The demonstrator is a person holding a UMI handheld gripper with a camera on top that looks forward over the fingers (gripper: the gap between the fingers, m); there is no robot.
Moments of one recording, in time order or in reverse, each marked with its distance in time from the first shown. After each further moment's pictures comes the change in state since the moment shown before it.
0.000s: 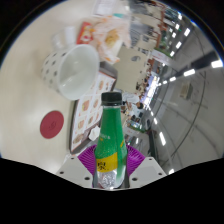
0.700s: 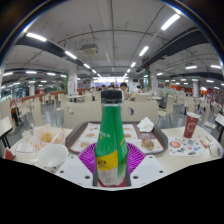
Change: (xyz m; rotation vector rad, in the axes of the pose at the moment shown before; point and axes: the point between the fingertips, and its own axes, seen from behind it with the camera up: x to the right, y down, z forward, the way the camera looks) arm -0.078 -0.043 0.014 0.325 -0.287 1.906
